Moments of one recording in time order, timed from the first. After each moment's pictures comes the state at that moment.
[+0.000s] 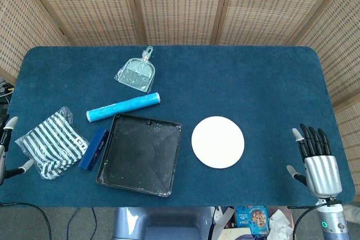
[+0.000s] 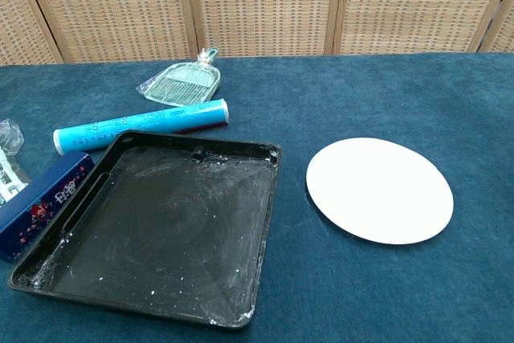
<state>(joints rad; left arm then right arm) -0.09 -1.01 -0.07 -1.86 1.41 1.54 0.20 0.11 -1.29 0.04 -1.52 -1.61 1.67 -0.23</state>
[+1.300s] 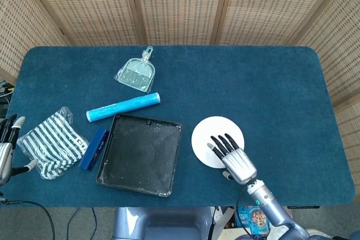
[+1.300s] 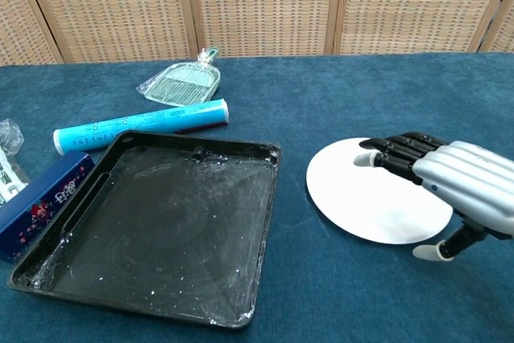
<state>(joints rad) -0.11 -1.03 -0.08 -1.85 1.35 1.48 0.25 0.39 -1.64 0.02 -1.26 -1.71 1.22 -0.24</state>
